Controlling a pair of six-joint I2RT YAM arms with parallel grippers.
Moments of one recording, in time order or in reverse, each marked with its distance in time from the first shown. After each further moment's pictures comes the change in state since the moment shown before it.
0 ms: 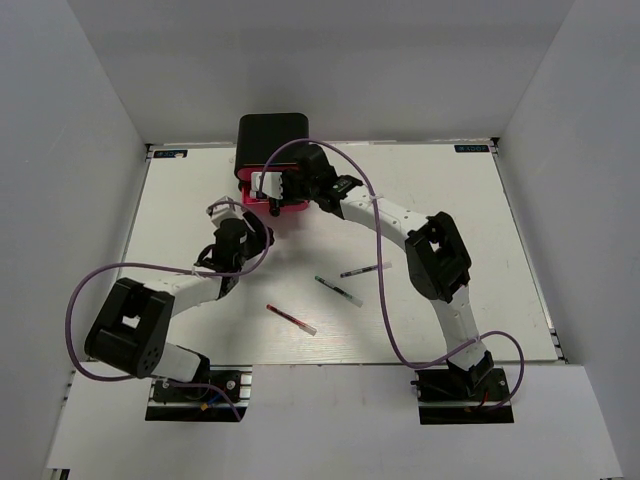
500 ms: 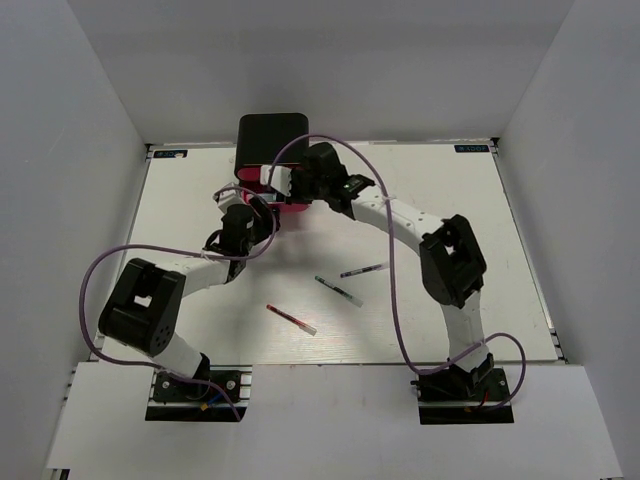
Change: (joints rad) left arm 0.000 0.134 0.134 0.031 0.008 -0.011; right arm -0.014 -0.078 -0.079 -0.003 -0.012 0.087
